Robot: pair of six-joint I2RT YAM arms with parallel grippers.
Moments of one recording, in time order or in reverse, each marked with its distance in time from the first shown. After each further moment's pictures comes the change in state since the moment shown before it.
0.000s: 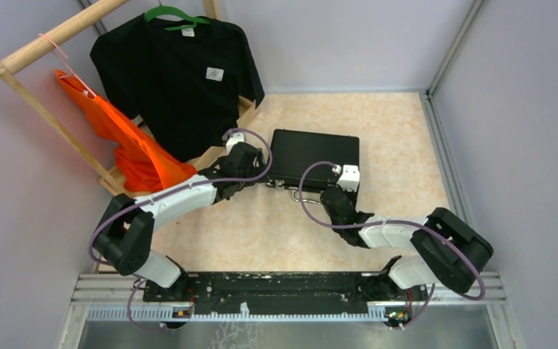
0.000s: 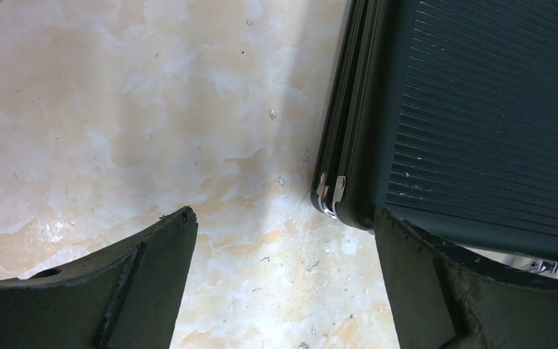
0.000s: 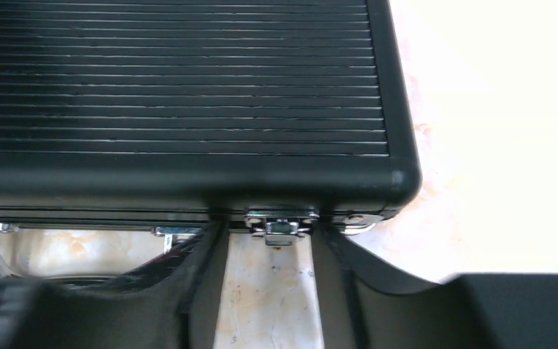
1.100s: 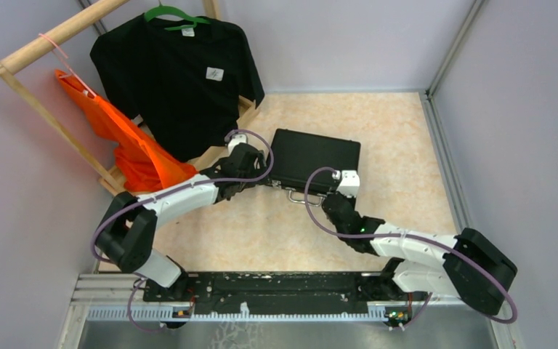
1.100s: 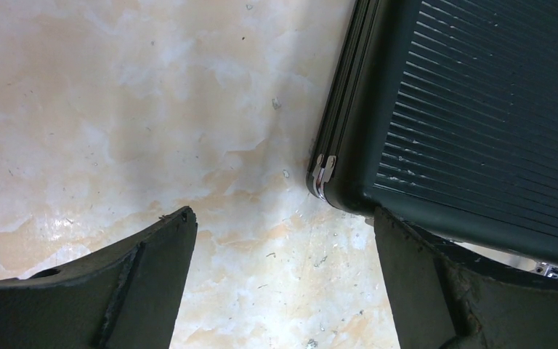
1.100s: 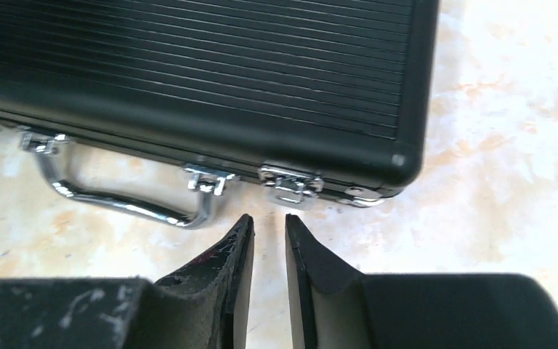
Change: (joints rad) left arm 0.000 0.013 0.000 -0.008 0.014 0.019; right arm 0.081 -0.203 -0.002 -0.277 -0.079 0.058
